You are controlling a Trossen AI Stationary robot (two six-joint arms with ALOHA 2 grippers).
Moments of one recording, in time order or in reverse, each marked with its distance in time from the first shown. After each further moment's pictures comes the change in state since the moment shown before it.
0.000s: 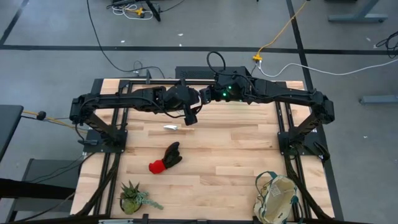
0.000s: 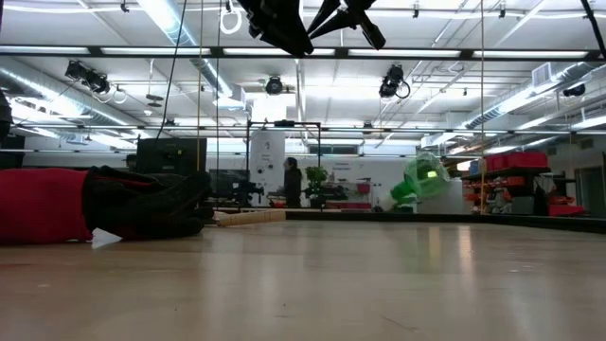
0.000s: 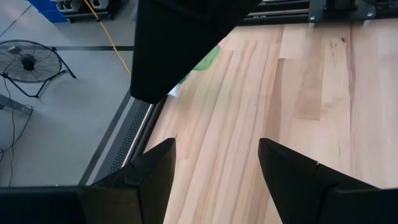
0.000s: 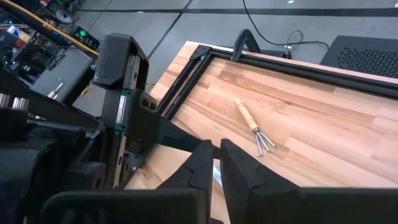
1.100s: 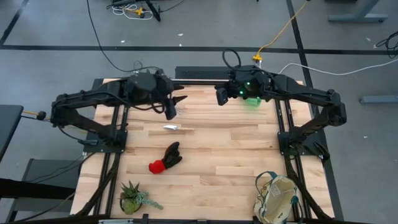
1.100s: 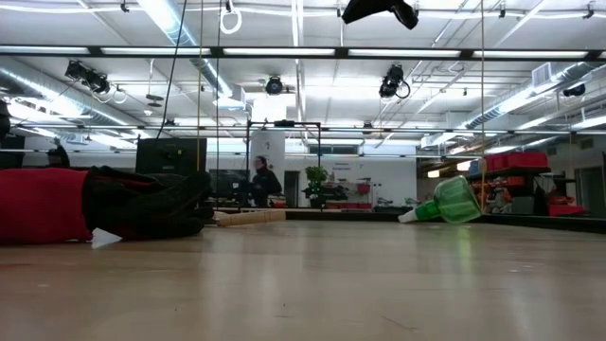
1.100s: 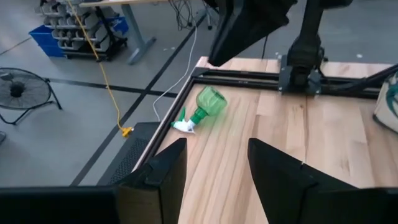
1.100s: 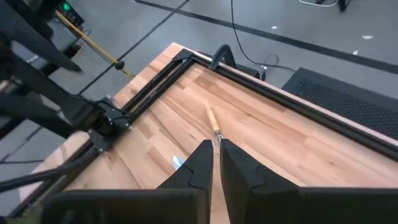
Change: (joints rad) left arm 0.003 -0.279 -0.002 -0.039 0.078 -0.057; right arm -0.013 -0.152 0.001 -0.192 0.045 -0.222
